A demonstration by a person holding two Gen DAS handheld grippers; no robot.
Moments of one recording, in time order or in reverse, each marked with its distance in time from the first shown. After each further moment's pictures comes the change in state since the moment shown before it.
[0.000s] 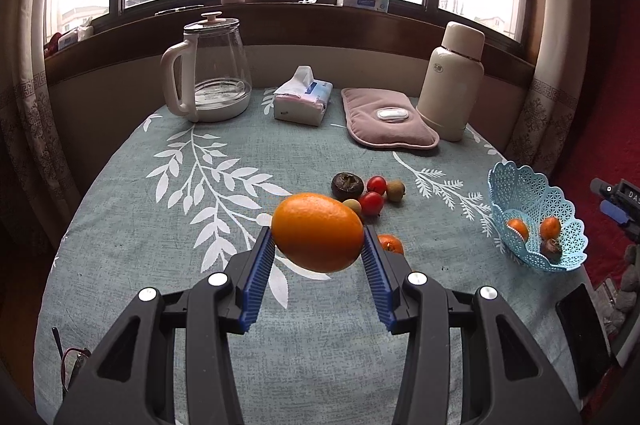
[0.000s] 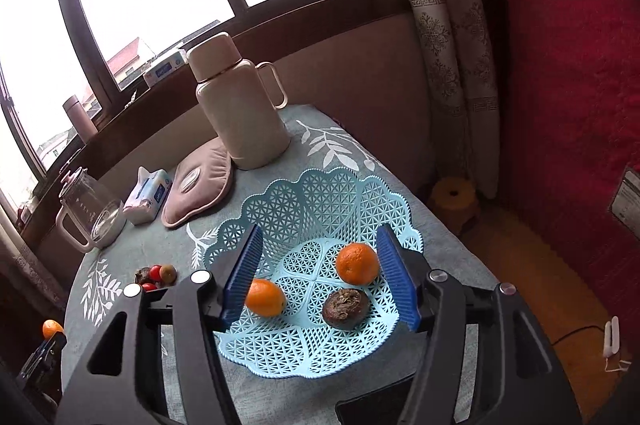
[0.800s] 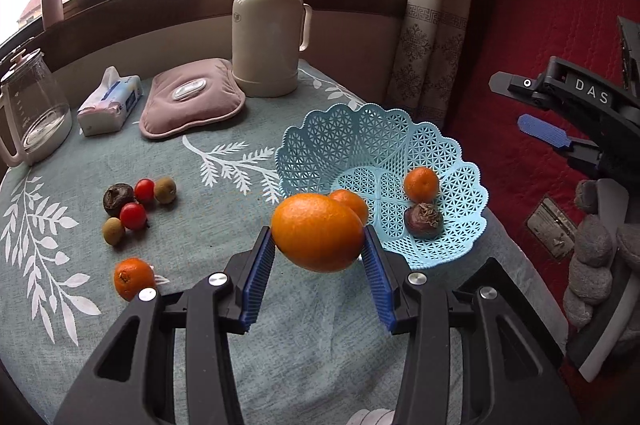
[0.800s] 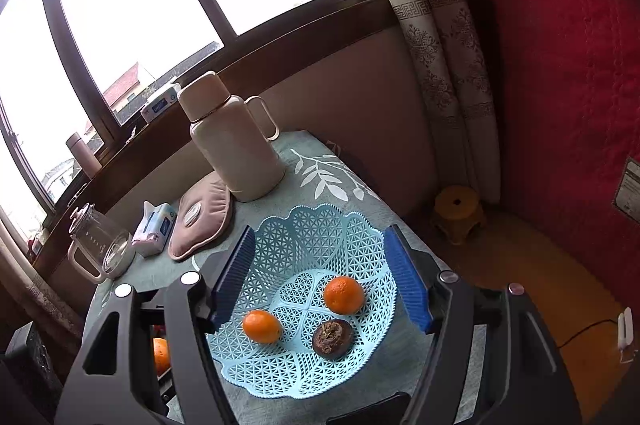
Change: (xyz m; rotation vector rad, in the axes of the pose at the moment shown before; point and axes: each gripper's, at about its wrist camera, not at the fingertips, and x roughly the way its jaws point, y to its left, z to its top) left arm 0.056 -0.188 -0.002 0.263 0.139 -0.343; right arm -0.009 -0.027 0.023 0.080 -0.043 0.017
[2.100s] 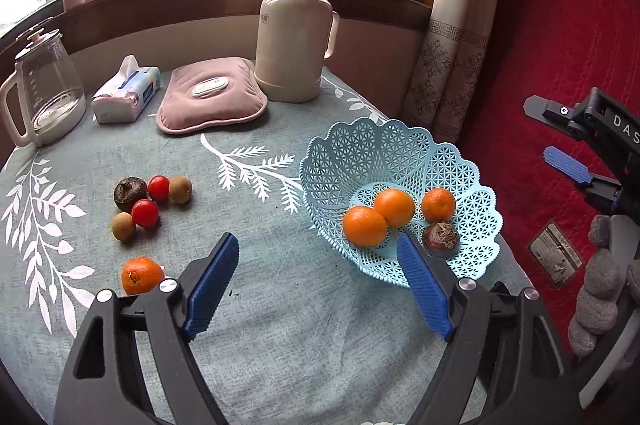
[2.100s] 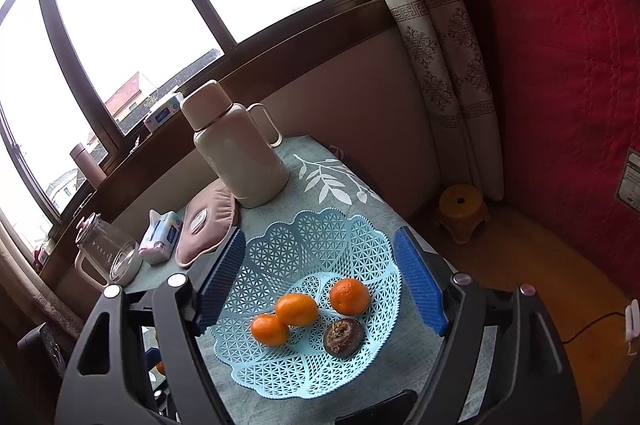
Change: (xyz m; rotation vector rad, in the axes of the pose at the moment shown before) left arm -0.005 0.024 0.005 -0.097 -0.033 0.044; right arm -0.007 0.004 -0.002 0.020 -0.013 0.022
